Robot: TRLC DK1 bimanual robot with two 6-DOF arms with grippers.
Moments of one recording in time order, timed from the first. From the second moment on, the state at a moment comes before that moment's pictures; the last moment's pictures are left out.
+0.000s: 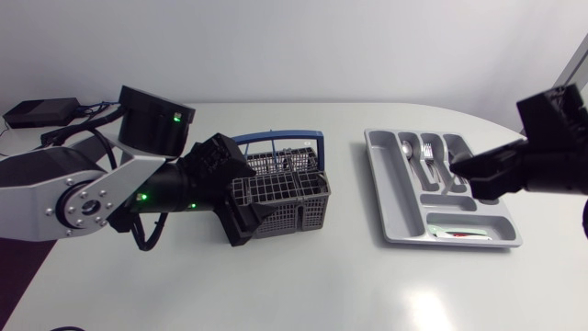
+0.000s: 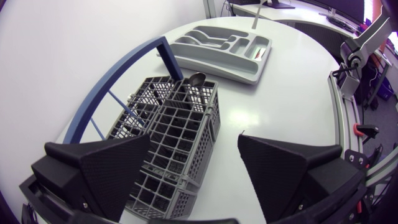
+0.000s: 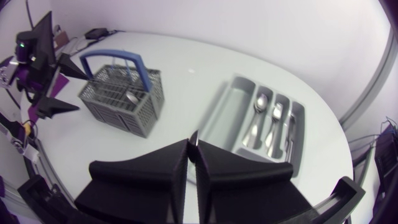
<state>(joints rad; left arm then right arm) -0.58 1.36 0.80 -0.13 0.24 0.46 0.01 0.96 0.87 -0.68 -0.31 -0.28</state>
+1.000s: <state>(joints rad) -0.60 1.36 0.82 -0.14 0.22 0.44 -0.01 1.51 0.57 -0.08 0.19 -0.41</state>
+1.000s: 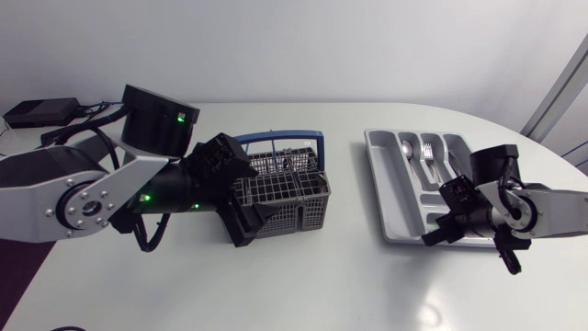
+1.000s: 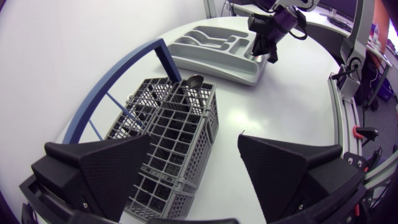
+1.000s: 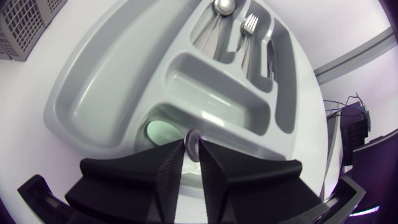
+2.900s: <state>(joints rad) -0.75 1.90 1.40 -0.36 0.01 1.34 0.12 1.12 0.48 -0.10 0.04 -0.48</state>
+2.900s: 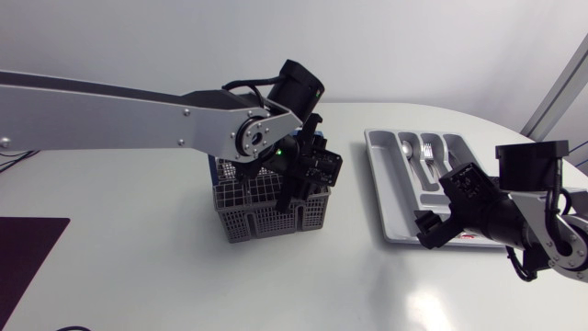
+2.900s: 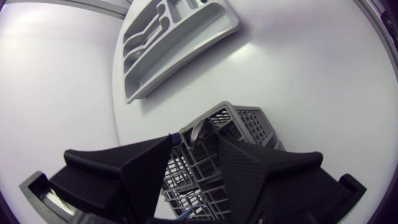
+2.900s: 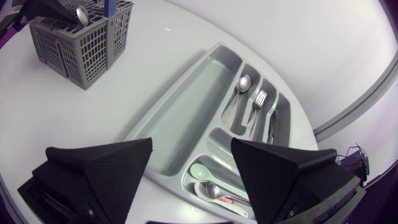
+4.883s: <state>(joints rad) -0.76 1.83 1.48 -0.46 0.05 1.25 0.14 1.01 0.40 -0.09 0.04 -0.48</state>
